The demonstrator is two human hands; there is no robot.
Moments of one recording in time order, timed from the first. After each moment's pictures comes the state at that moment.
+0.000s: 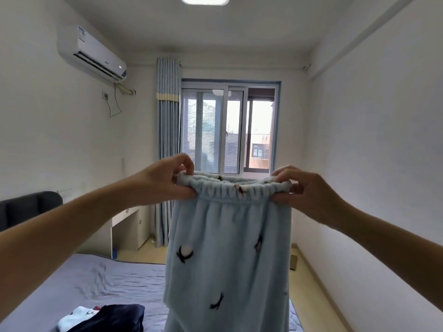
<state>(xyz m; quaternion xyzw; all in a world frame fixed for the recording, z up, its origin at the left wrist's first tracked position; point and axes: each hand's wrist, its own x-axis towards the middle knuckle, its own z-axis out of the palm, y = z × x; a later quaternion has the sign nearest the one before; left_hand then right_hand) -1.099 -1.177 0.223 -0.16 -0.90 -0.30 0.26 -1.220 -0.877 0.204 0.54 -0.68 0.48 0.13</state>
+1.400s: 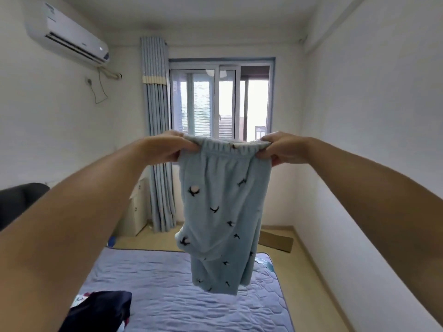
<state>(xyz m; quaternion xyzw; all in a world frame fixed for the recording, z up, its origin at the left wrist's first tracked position) -1.276 -1.088 0.270 0.00 -0.86 -0.50 0.12 -1.407 -0.831 0.271 0.38 -0.81 0.45 -0.05</state>
